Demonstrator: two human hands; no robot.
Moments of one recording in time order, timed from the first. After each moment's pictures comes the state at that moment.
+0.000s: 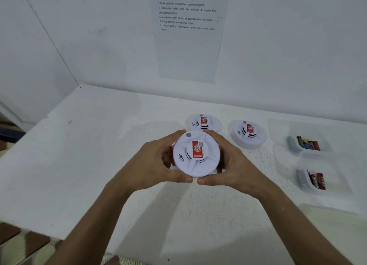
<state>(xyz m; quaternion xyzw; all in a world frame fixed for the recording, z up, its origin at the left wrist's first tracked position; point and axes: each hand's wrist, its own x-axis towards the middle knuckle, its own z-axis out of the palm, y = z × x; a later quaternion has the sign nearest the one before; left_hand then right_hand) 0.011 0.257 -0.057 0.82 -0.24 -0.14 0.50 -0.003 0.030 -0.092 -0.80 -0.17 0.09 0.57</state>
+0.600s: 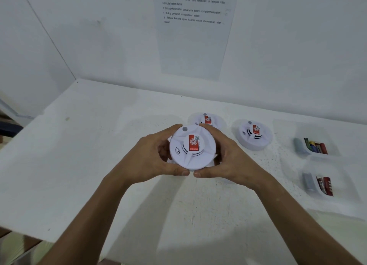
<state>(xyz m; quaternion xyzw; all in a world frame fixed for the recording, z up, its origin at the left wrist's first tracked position) 0.041 0.274 -0.072 0.81 -0.24 -0.13 0.52 0.029 0.045 -0.094 -0.82 -0.16 0.09 0.54</state>
